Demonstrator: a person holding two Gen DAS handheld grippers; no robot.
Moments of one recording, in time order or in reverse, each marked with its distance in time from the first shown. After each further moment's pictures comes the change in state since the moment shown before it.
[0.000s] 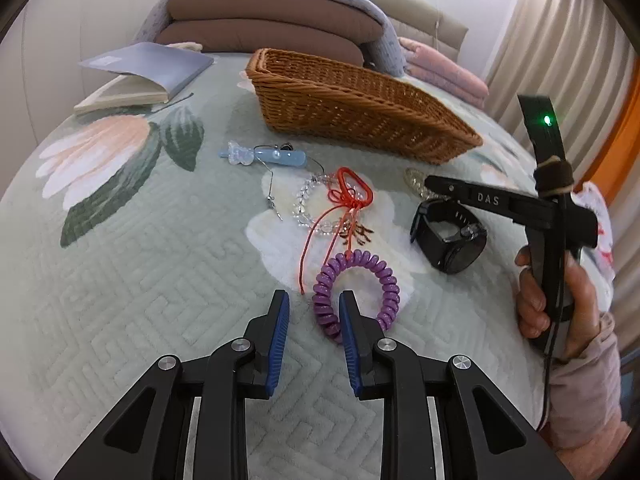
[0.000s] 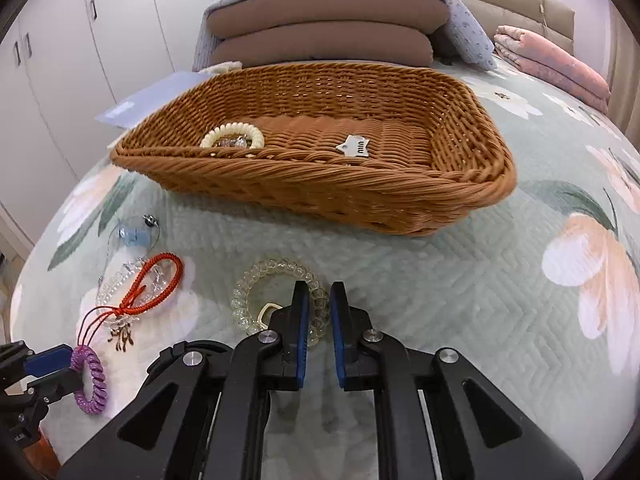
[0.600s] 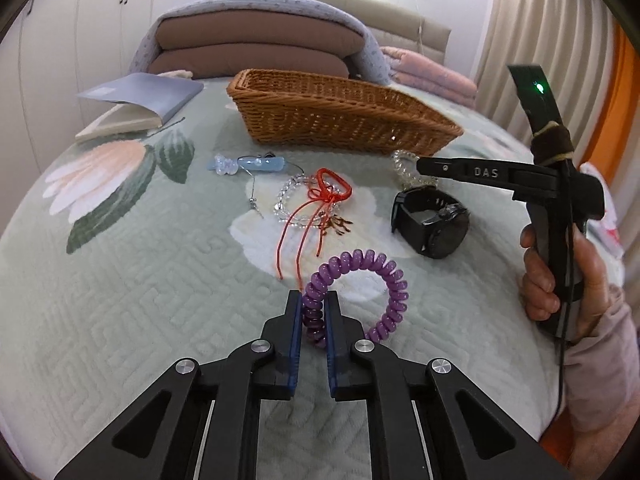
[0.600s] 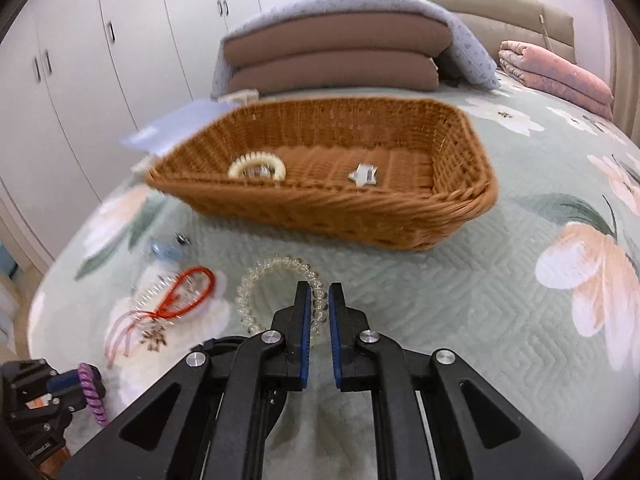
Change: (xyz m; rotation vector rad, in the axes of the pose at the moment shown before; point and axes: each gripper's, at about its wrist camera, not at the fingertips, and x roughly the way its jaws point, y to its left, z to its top) left arm -0.016 -0.014 -0.021 0.067 -0.095 0.012; right arm -0.031 -0.006 -0.006 0.030 -0.123 0.090
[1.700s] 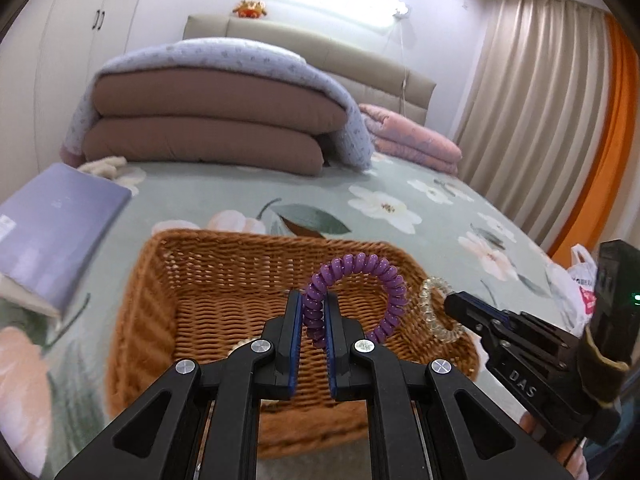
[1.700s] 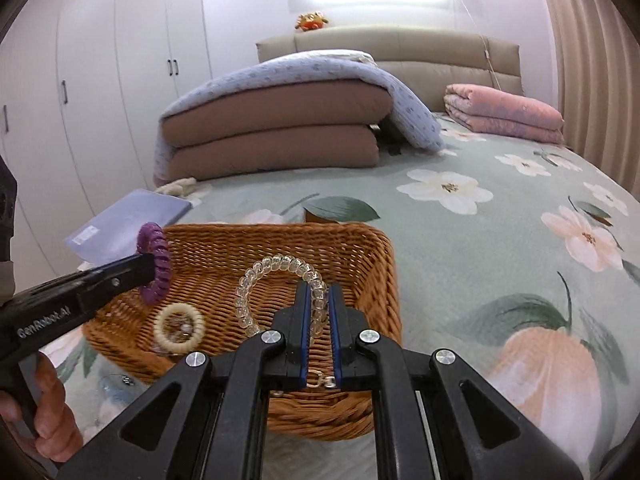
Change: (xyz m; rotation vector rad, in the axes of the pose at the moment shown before) left arm 0.114 -0.026 0.221 -0.017 -0.145 -0.118; right arm 0.005 -0.042 0.092 0.079 -0.187 -0.196
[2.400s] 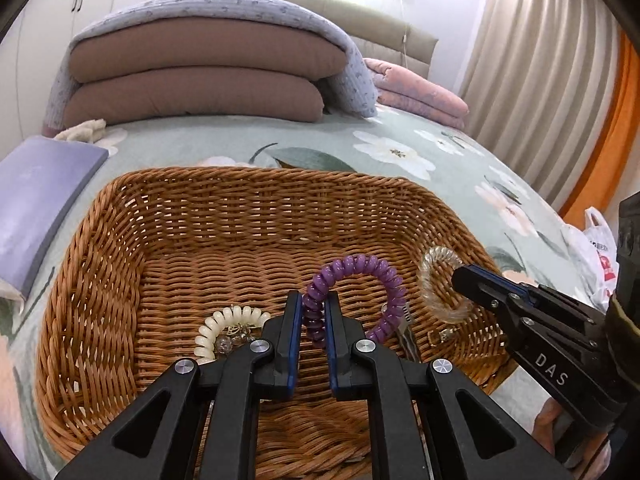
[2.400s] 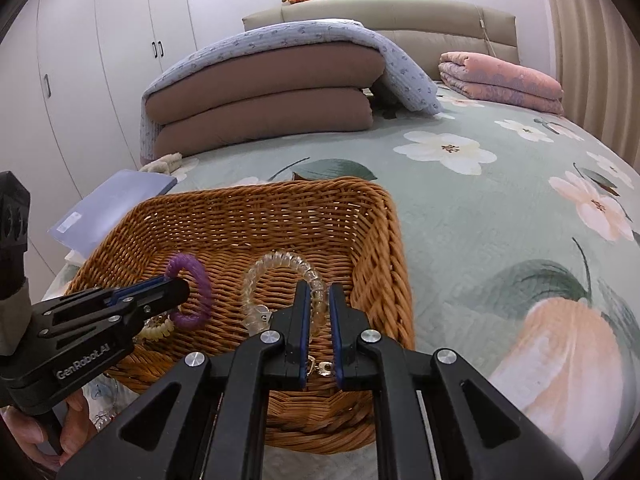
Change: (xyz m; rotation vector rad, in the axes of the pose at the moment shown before) left arm 0.049 0.004 -0.025 0.037 0.133 0.006; right arm 0.029 -0.008 -0.014 0.035 0.092 -0.004
